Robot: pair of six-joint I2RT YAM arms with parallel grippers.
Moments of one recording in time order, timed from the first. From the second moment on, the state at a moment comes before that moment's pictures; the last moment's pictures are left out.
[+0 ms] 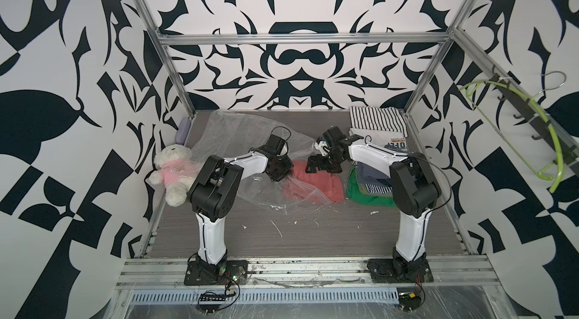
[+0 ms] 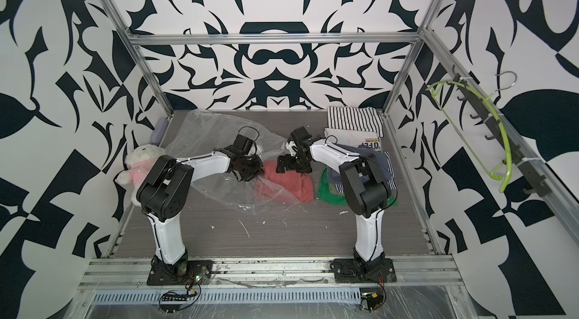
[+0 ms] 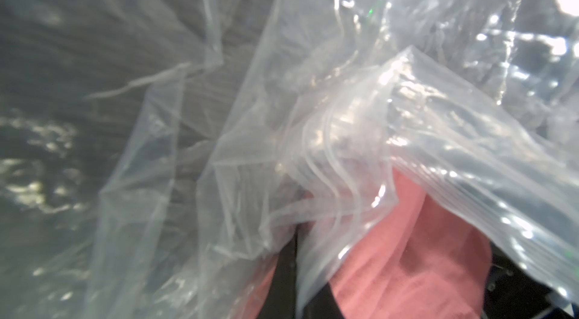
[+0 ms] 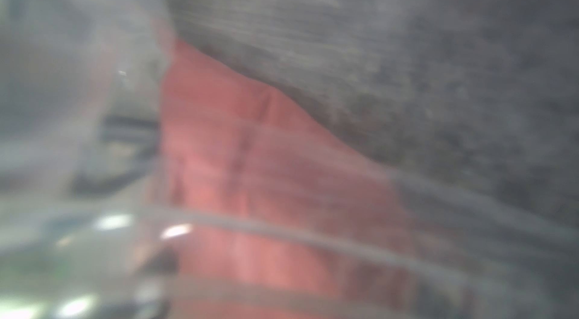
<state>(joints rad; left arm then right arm) -0.52 1.94 1.18 -0.31 0.33 -1.01 0.48 1.95 1.39 -0.68 -0.33 0.34</state>
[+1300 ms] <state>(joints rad) -0.52 1.95 1.18 -0.28 0.36 -1.01 0.47 1.79 1.17 -0.71 -0.38 0.48</state>
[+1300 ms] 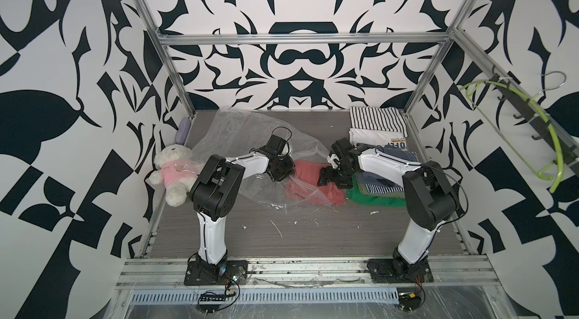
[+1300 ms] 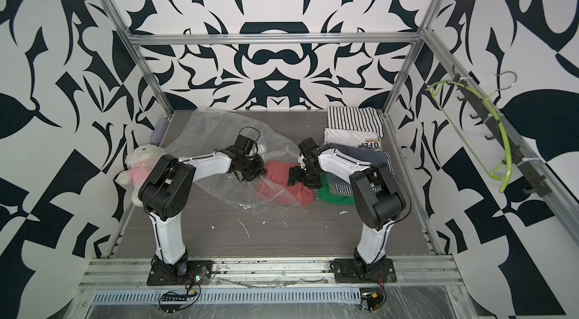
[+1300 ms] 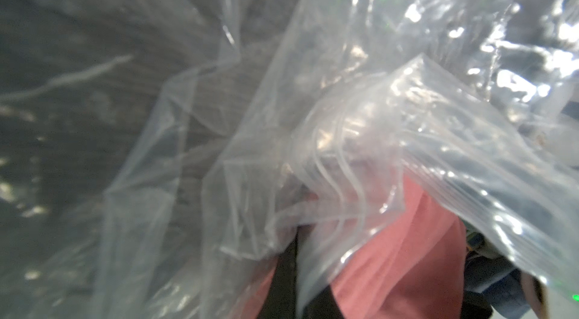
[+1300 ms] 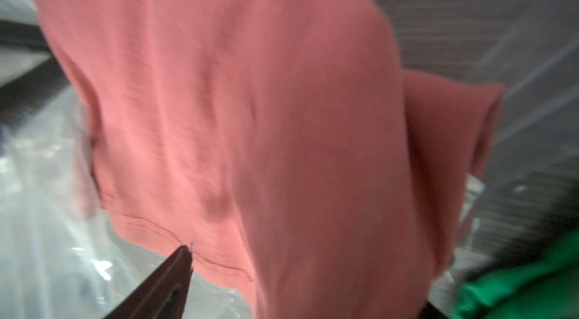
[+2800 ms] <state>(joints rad) -0.50 1.94 1.14 -0.23 0.35 -1.02 0.47 1.71 1.15 -0.76 -0.22 0.52</state>
